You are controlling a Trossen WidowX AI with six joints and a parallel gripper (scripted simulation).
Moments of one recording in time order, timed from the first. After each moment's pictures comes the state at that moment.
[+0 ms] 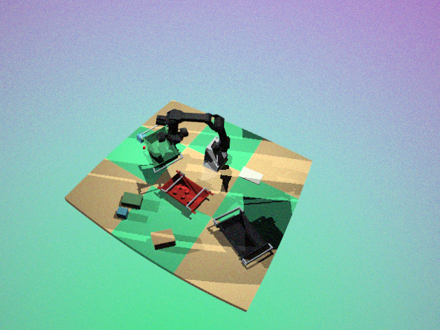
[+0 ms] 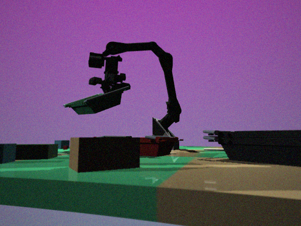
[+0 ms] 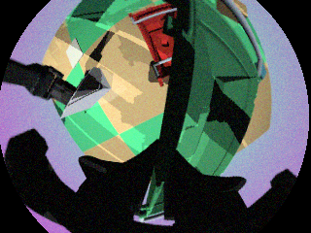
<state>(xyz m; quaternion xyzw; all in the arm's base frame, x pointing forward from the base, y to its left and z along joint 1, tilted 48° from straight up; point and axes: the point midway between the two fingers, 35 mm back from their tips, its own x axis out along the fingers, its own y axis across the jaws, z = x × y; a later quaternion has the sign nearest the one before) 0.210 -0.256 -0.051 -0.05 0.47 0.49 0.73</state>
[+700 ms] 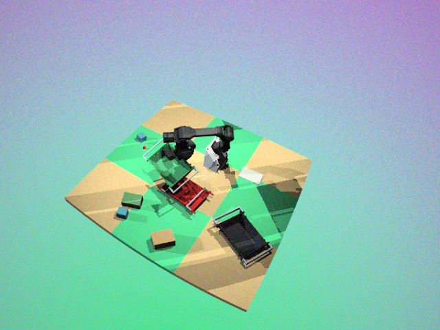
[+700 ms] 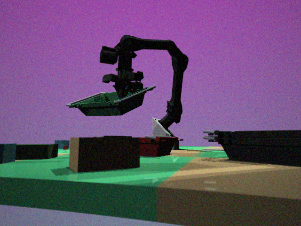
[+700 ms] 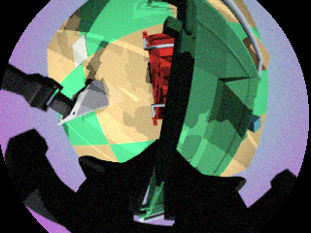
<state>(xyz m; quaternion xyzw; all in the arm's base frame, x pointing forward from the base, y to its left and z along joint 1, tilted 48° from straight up) 0.285 -0.181 0.011 -0.13 0.39 0.56 0.72</state>
